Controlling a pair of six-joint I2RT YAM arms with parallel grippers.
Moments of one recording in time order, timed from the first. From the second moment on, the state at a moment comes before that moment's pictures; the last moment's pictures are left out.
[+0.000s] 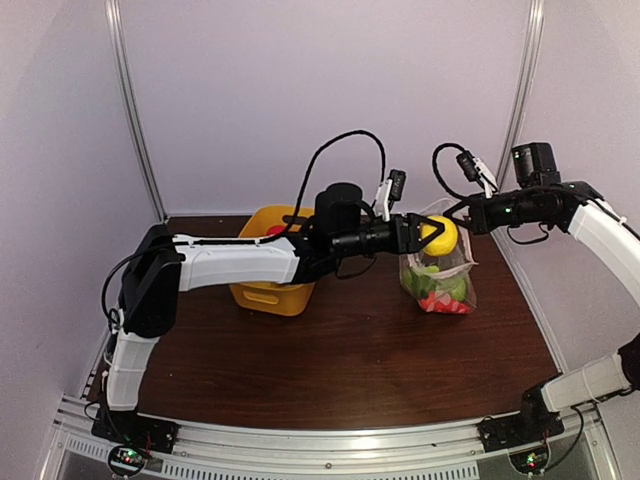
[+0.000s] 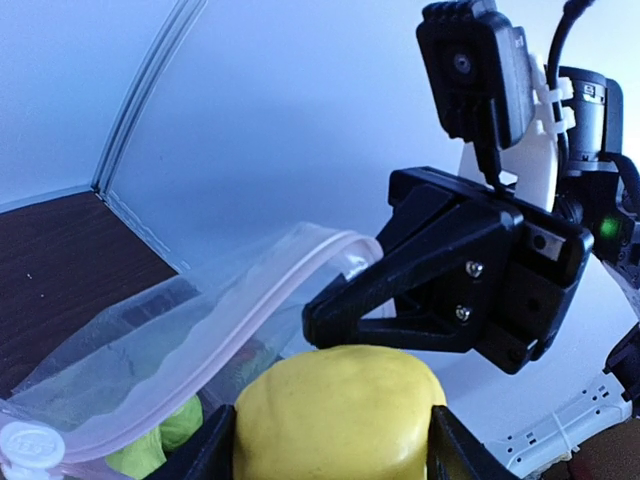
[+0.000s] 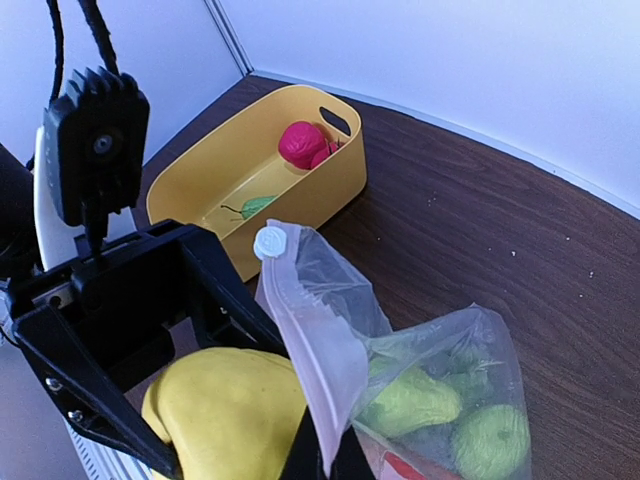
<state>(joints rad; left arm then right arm) -1.02 2.21 1.81 0.43 0.34 -0.63 0.23 1.27 1.30 -0.68 -0.57 -0.08</state>
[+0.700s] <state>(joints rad) -1.05 2.26 1.89 0.22 0.23 -0.67 0.23 1.17 1.26 -0.68 -0.63 -0.07</state>
